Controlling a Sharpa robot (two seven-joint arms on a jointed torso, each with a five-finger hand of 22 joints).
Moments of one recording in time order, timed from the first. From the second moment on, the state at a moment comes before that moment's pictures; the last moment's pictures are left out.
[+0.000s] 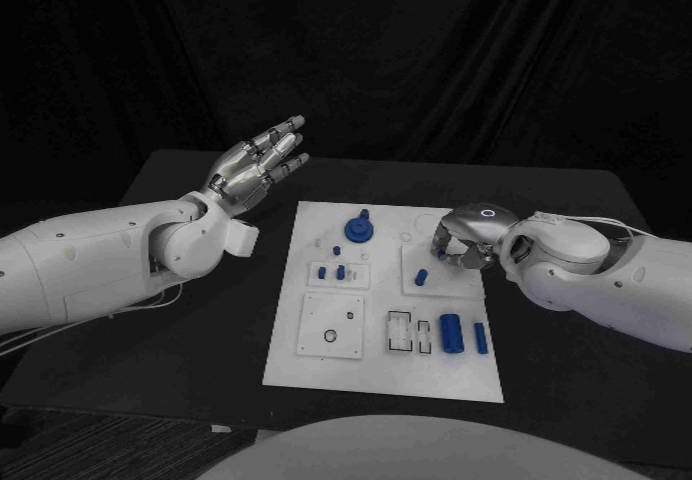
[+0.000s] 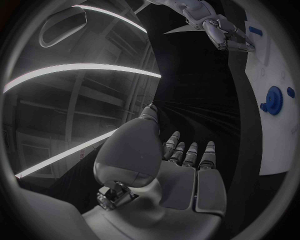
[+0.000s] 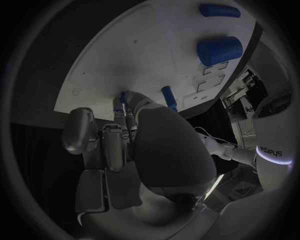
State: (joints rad) left arm 1.26 -0.90 -0.22 1.41 -0.01 0.06 0.67; left_hand 1.34 0.10 -0.16 0.28 0.35 0.28 0.05 0.03 0.03 0.00 0.00 0.00 0.00 0.00 0.09 0.00 0.00 0.17 0.00 0.23 0.00 0.03; right arm 1.26 -0.82 -0.25 1.51 -1.69 -0.25 -0.11; right_hand 1.58 -0.14 0.34 0.15 0.30 1.12 0.13 0.10 0.09 1.21 0.09 0.10 0.07 1.47 0.01 1.49 1.31 0.09 1.42 0.11 1.16 1.31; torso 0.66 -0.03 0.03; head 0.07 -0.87
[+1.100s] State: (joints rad) left arm 1.26 -0.88 -0.22 1.40 -0.01 0.06 0.66; left_hand 1.38 0.12 -0.18 0.28 0.37 0.30 0.07 0.03 0.04 0.00 0.02 0.00 0.00 0.00 0.11 0.00 0.00 0.17 0.01 0.25 0.01 0.03; right arm 1.37 -0.79 -0.25 1.75 -1.69 -0.29 -0.11; right_hand 1.59 -0.14 0.35 0.14 0.30 1.13 0.13 0.11 0.09 1.22 0.08 0.10 0.07 1.47 0.00 1.50 1.31 0.09 1.42 0.10 1.18 1.31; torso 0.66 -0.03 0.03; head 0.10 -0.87
